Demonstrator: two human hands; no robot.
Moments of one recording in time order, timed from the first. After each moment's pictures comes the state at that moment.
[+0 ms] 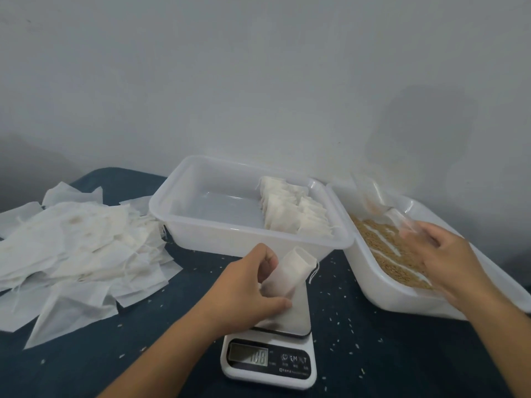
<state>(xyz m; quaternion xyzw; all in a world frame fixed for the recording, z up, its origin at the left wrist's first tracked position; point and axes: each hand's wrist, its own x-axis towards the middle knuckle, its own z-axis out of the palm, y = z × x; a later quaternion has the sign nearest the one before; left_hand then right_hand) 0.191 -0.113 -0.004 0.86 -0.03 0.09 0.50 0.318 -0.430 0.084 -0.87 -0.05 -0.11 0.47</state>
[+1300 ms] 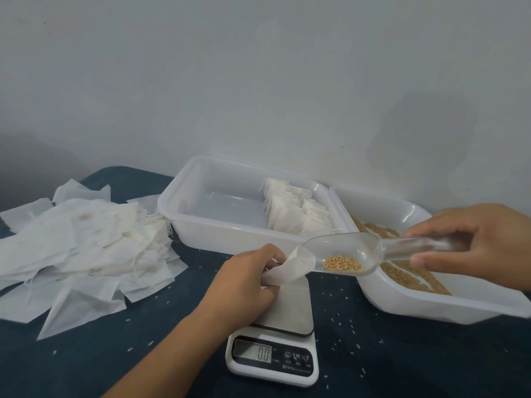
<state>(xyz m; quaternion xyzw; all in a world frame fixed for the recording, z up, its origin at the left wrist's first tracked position) 0.192 -0.113 -0.004 0.91 -0.03 0.17 0.39 0.244 -0.415 0.199 -0.95 -0.27 0.02 0.14</state>
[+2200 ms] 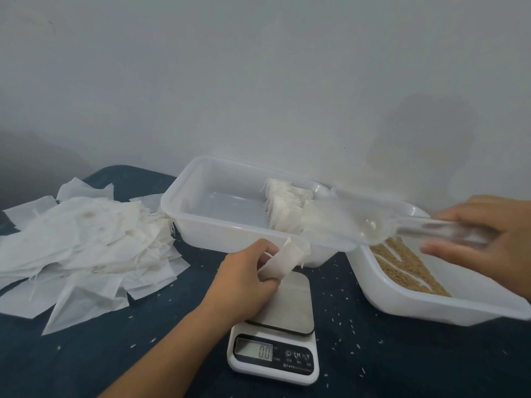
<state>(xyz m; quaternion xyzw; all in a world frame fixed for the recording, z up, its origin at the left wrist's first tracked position) 0.193 -0.109 -0.008 0.87 0.02 0.17 0.47 0.234 -0.421 0.195 -0.94 -0.29 -0.17 0.10</state>
